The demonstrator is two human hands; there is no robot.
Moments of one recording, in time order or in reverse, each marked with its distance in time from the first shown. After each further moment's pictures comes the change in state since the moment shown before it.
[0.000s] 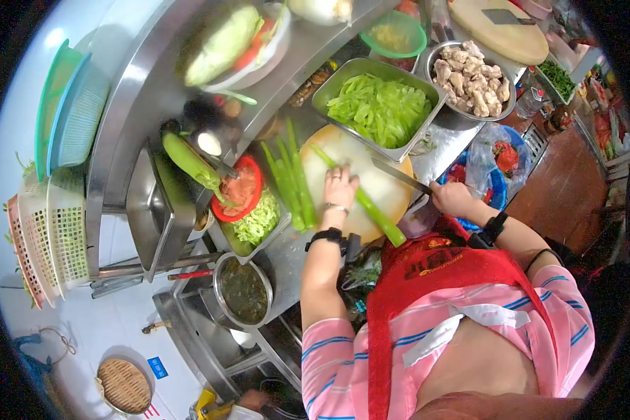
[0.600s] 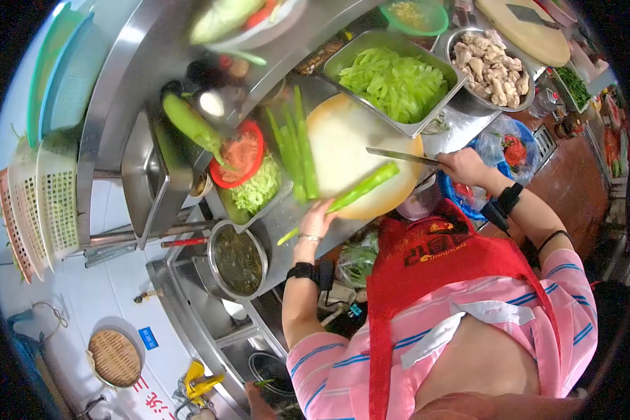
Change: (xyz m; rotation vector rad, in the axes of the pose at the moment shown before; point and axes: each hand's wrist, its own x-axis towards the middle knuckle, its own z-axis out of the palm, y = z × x) left_hand -0.142 -0.029 -0.049 -0.627 -0.365 -0.391; right_hand 0.026 0.017 -0.027 0.003 0.012 -0.251
